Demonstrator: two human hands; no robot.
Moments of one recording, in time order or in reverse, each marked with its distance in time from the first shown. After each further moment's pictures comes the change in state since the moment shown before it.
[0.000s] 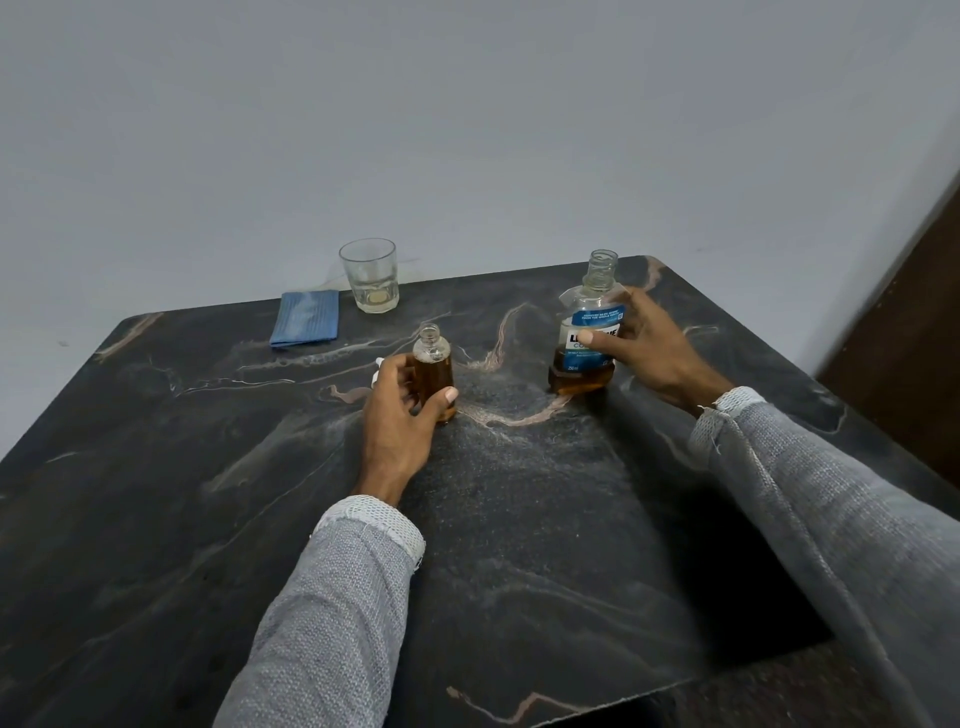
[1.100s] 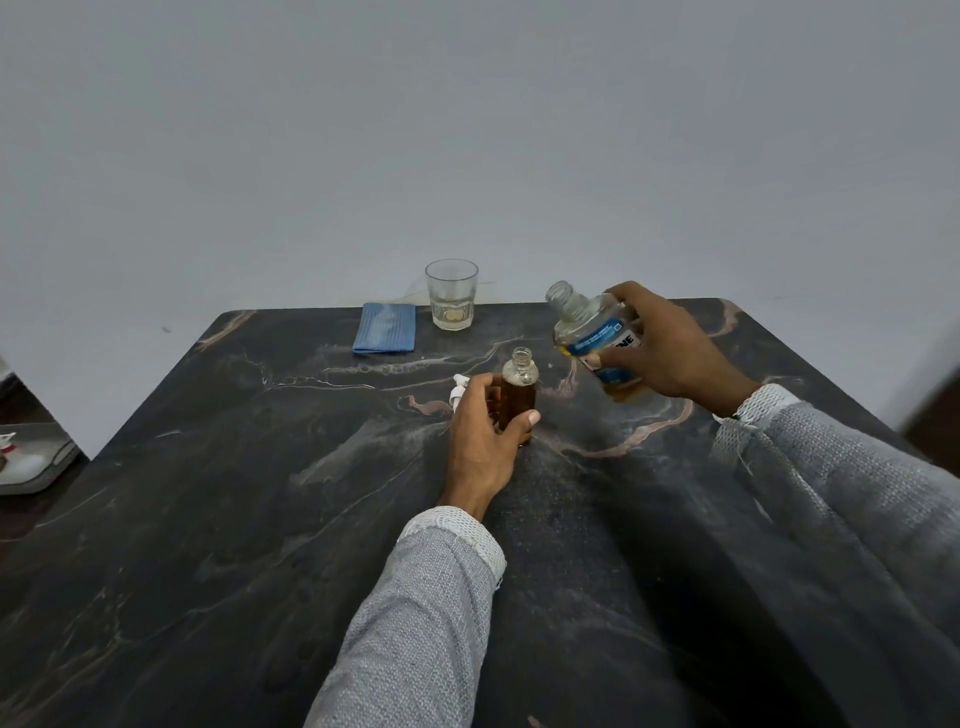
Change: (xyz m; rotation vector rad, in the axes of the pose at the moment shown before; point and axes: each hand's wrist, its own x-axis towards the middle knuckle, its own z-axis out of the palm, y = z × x) left_hand 0.002 -0.004 0.000 -0.017 0.000 0.007; right_hand 0.017 -0.071 0.075 -0.749 -0.018 -0.283
